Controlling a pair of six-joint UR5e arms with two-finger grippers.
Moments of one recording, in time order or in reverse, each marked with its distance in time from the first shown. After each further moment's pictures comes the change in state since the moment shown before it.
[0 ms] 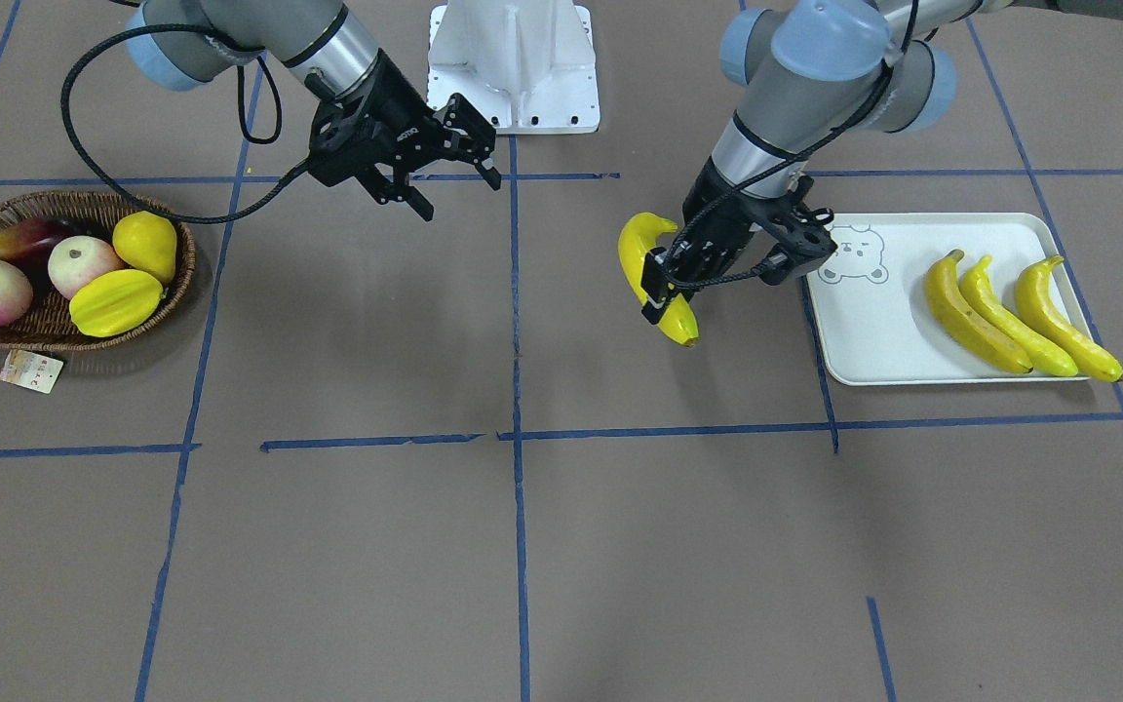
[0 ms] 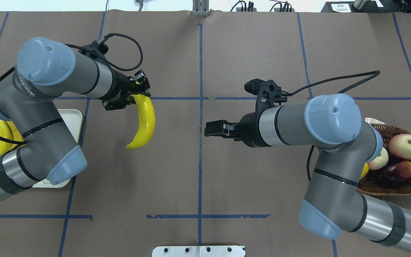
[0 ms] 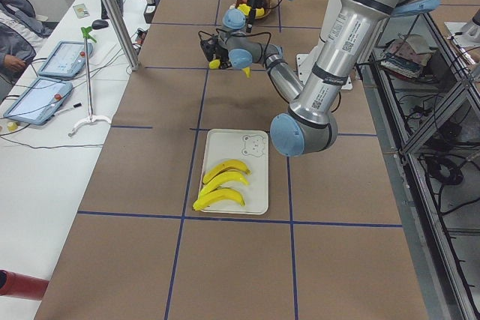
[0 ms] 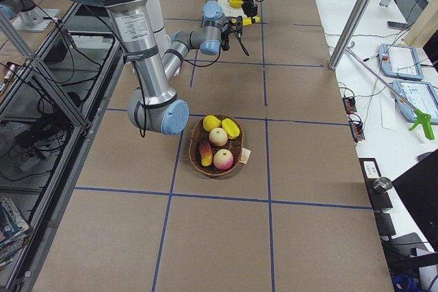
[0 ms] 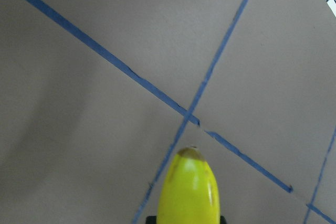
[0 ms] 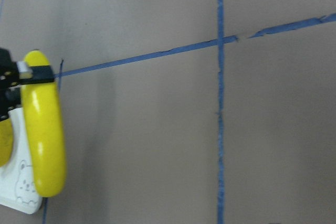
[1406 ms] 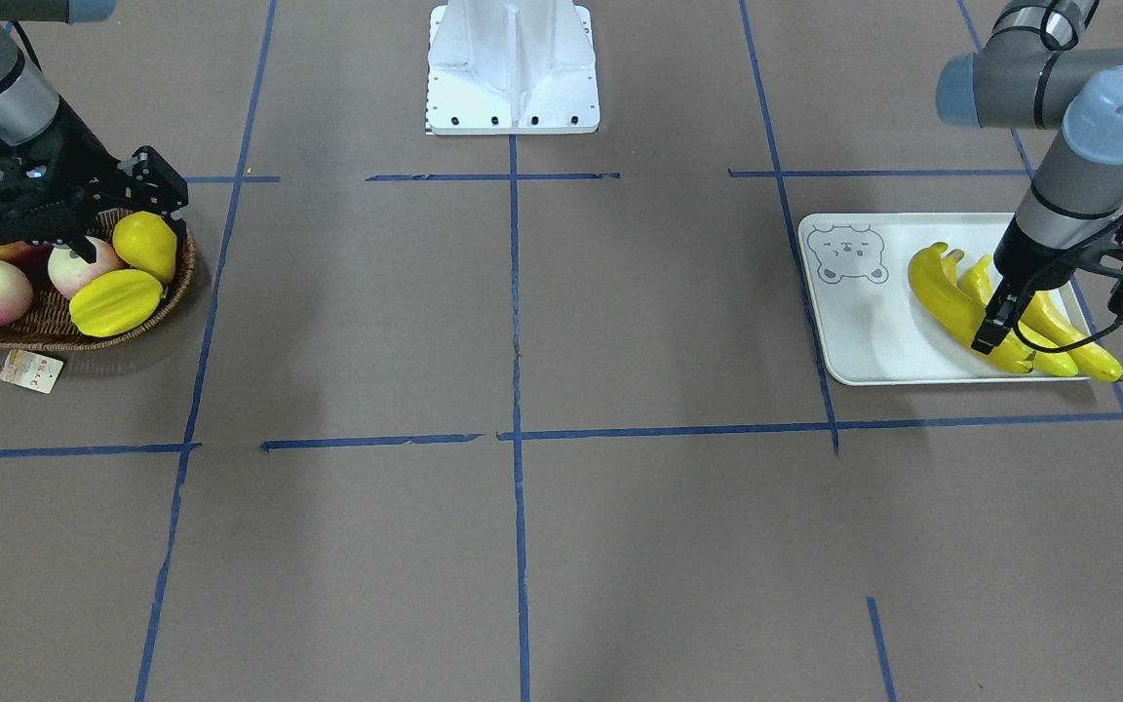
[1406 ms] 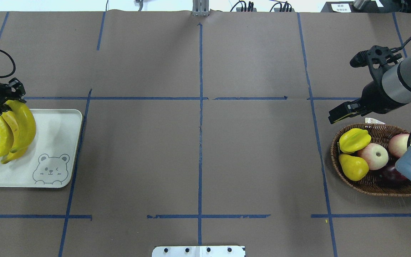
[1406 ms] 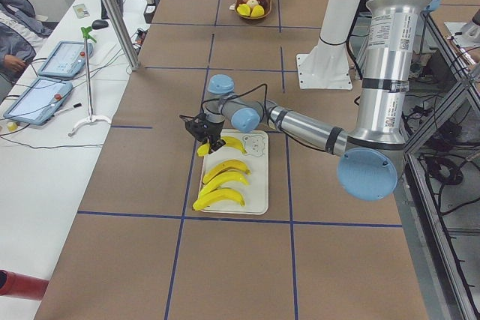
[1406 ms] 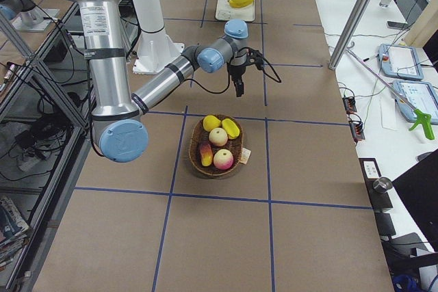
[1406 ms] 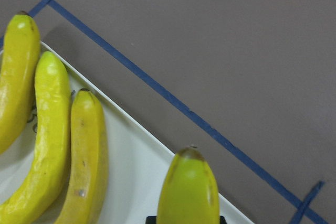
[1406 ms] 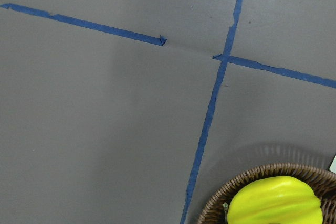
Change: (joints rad) left arm -0.237 0.402 0.089 -0.045 -0.006 0.036; right arm 0.370 -0.305 0.140 -0.458 0.258 -0.780
